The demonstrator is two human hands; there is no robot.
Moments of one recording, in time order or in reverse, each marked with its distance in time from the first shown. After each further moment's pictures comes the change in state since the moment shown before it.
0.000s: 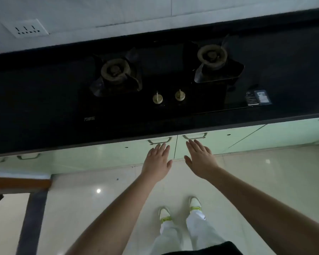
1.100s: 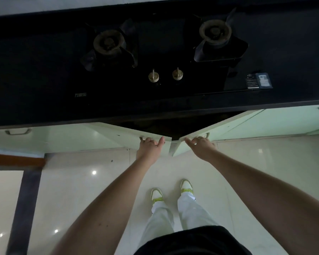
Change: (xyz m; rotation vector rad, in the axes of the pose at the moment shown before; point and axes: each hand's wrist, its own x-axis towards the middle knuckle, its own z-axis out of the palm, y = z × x) left_hand 0.002 0.010 0.024 -0.564 -0.092 -0.466; right_hand 0.009 0.047 0.034 0.244 -0.218 0.291
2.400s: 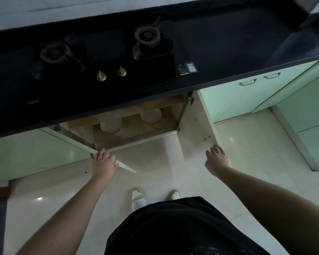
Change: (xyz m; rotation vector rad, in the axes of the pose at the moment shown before) left_hand -0.091 -0.056 0.042 0.741 0.161 0.309; right_hand -0.178 0.210 0.030 -0.458 0.194 0.132
